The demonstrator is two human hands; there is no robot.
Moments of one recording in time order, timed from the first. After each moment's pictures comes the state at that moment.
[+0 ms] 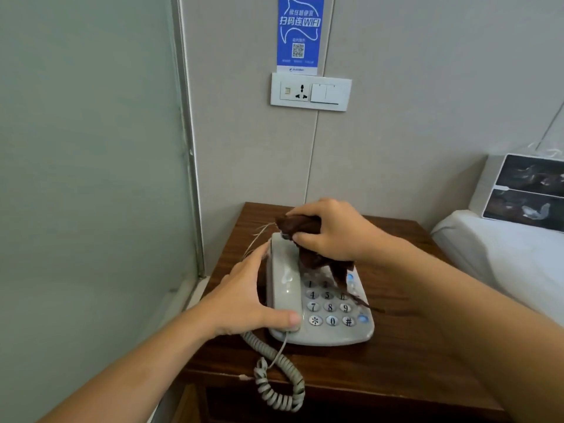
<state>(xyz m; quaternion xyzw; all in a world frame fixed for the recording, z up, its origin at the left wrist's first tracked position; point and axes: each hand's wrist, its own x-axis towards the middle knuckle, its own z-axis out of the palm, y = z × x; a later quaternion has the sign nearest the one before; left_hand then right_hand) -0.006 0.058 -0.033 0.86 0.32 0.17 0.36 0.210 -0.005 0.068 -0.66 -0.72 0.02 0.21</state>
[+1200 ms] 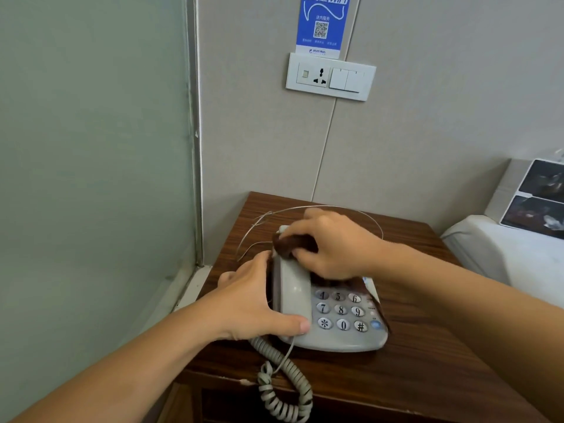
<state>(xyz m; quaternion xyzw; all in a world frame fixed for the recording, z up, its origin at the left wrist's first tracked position) -0.006 0.046 -0.024 0.86 0.38 0.08 0.32 0.193 0.011 0.046 -0.60 -0.79 -0.01 0.11</state>
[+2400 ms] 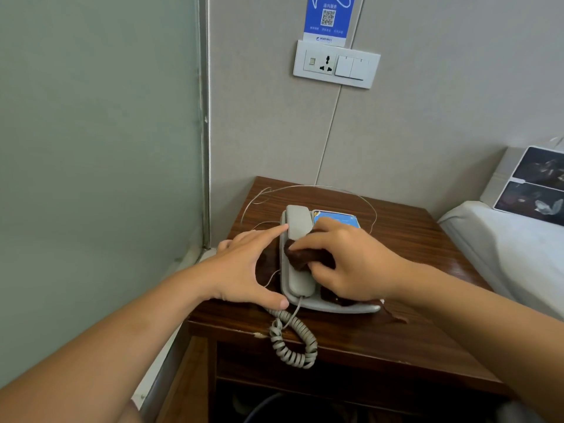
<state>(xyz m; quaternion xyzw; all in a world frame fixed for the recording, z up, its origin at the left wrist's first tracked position) -0.033 0.065 -0.036 0.92 0.29 0.09 0.24 0.172 -0.054 0.030 -0.60 -0.79 0.02 0.12</state>
